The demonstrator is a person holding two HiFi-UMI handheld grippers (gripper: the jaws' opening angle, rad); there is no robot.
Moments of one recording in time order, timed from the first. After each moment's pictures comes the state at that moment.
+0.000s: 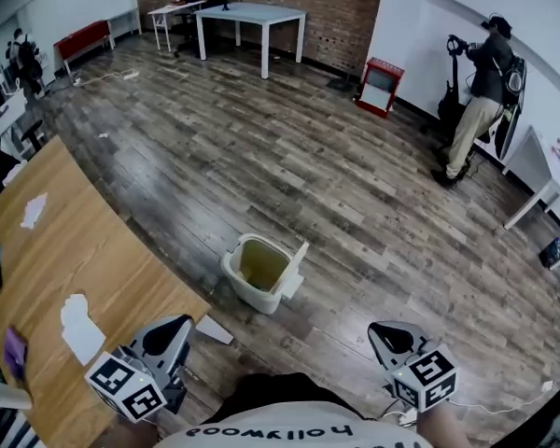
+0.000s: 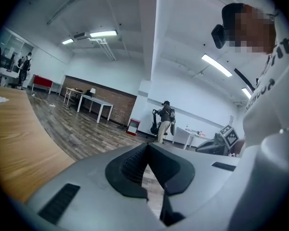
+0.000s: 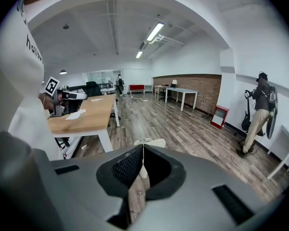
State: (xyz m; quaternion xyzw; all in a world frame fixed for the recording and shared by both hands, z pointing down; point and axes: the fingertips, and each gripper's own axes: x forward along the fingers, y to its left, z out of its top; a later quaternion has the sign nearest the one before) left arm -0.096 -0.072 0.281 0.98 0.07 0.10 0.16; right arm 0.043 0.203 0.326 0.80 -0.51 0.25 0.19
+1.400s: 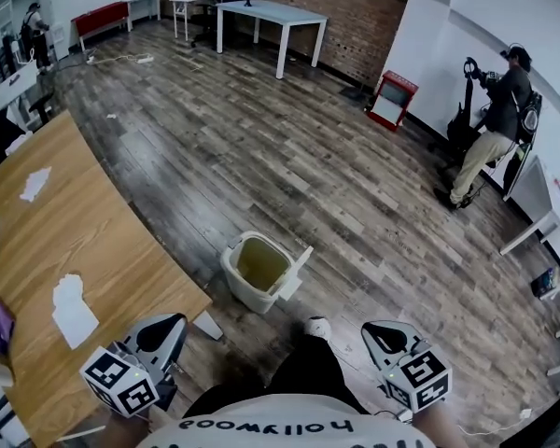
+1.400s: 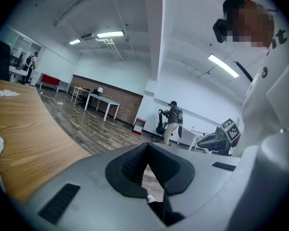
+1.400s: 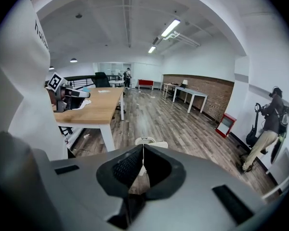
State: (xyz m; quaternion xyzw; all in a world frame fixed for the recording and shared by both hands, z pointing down) left arm -0.117 -0.093 0.309 0.98 0.03 0.11 0.18; right arm 0.046 0.170 0.322 0.77 -0.54 0.24 0.26
